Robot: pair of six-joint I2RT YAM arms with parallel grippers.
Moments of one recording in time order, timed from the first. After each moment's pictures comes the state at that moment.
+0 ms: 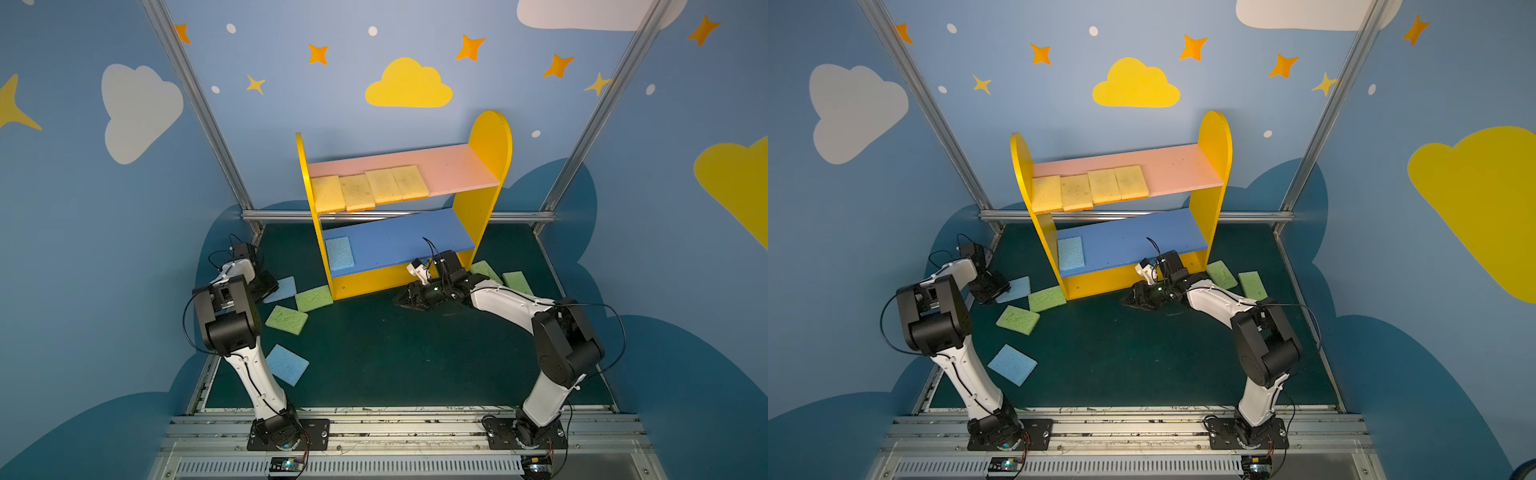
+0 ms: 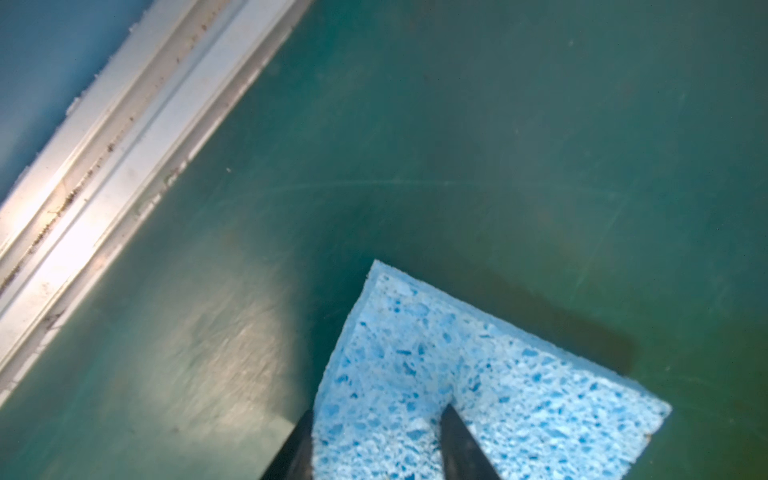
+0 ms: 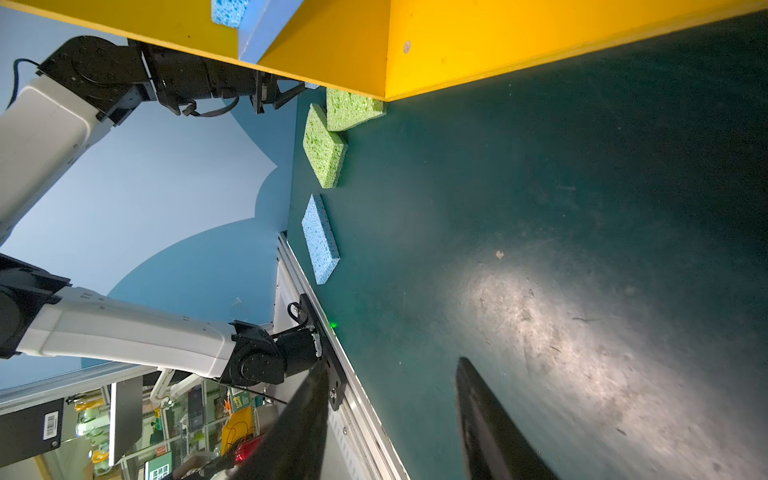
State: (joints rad) left arm 0.39 2.04 1.42 -0.66 0.03 -0.43; right arm 0.59 1.76 1.16 -0.23 -0.78 0.61
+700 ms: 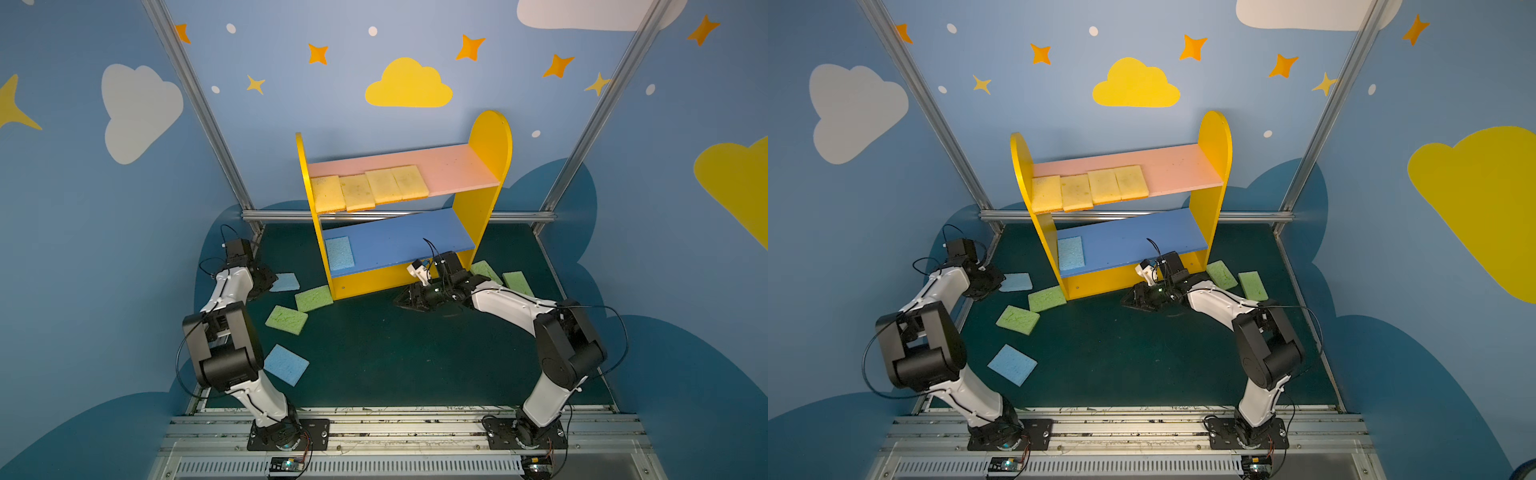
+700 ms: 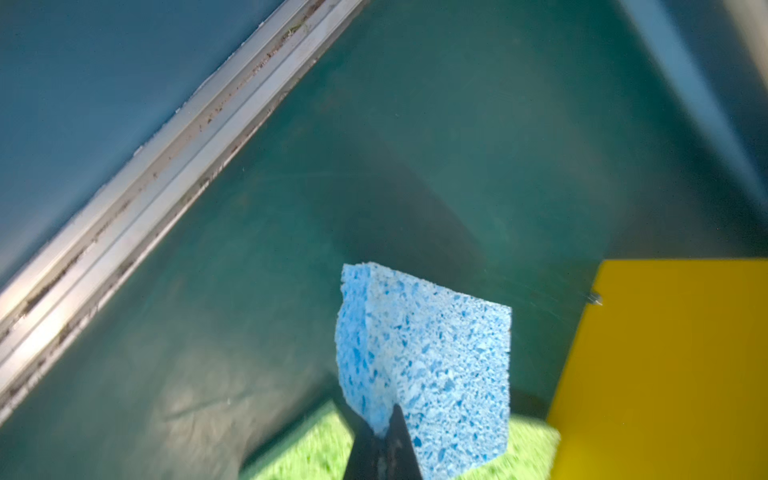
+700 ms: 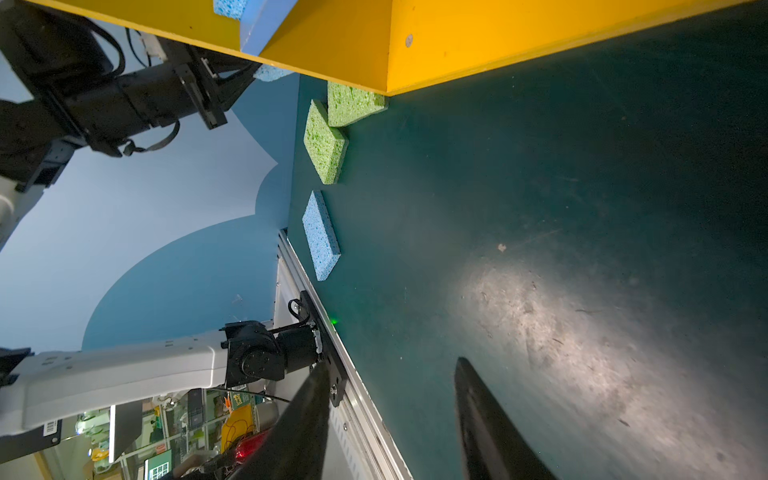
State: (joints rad) left arm 0.37 1.60 1.16 -0.58 0.11 -0.44; right arm 0.59 1.75 1.14 -0.23 -0.78 0.61
